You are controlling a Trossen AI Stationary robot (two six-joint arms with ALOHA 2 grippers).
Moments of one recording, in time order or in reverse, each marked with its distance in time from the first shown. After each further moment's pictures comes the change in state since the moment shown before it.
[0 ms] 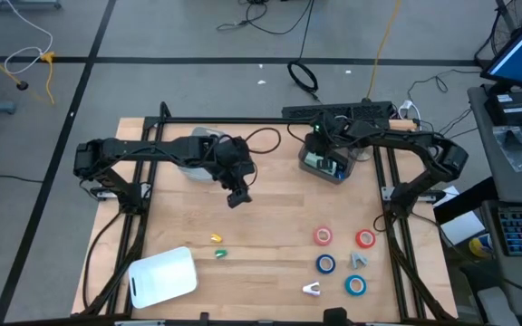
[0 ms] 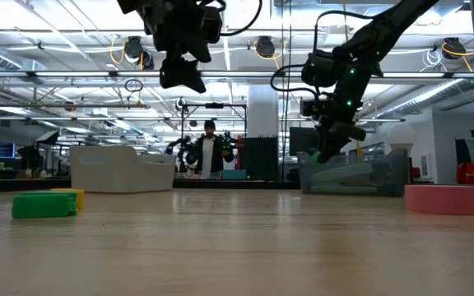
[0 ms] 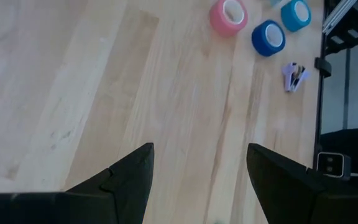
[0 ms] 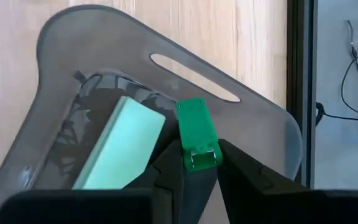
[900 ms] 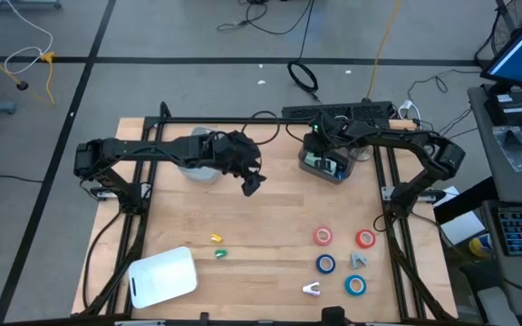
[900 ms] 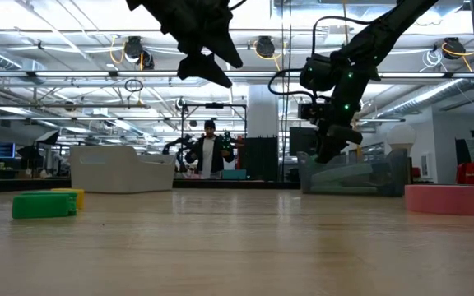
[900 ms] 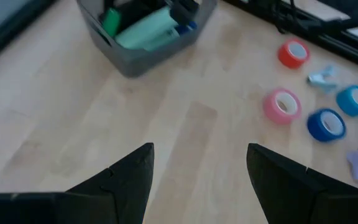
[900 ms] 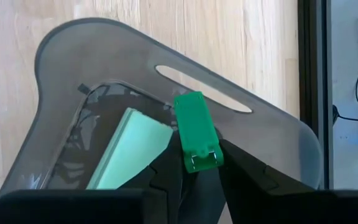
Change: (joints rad) left arm 0.000 0.000 0.001 0.230 -0.323 0.000; right arm -0.005 0.032 -0.001 0.030 -0.038 0.029
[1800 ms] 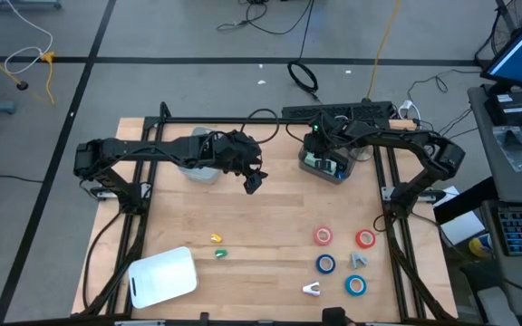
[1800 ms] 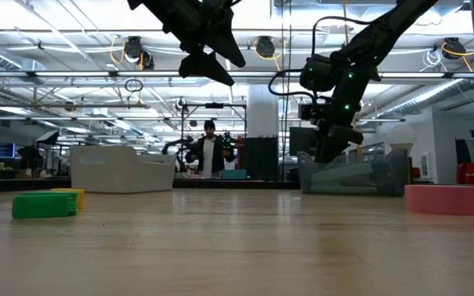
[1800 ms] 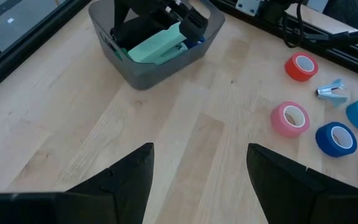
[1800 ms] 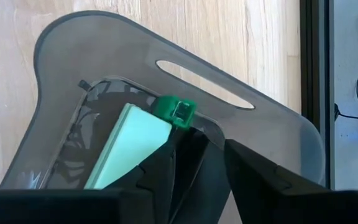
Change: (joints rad) left arm 0.000 0.000 0.000 0.033 -0.047 -0.002; right arm 0.000 0.000 0.000 -0.008 0.005 0.001
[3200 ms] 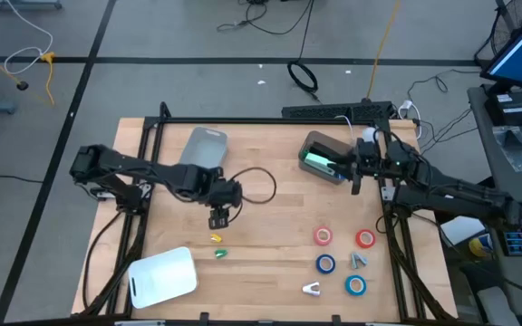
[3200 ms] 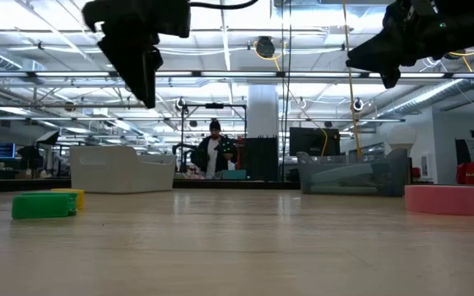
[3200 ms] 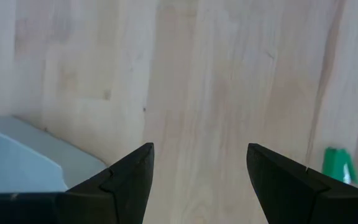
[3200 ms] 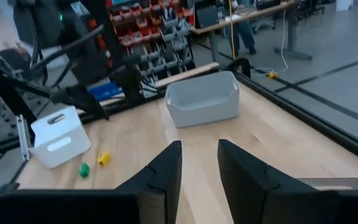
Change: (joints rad) left arm -0.286 -0.001 -0.018 -0.576 -0.161 0.084; right arm 0.210 -1.061 -0.544 0.414 -0.271 0.867
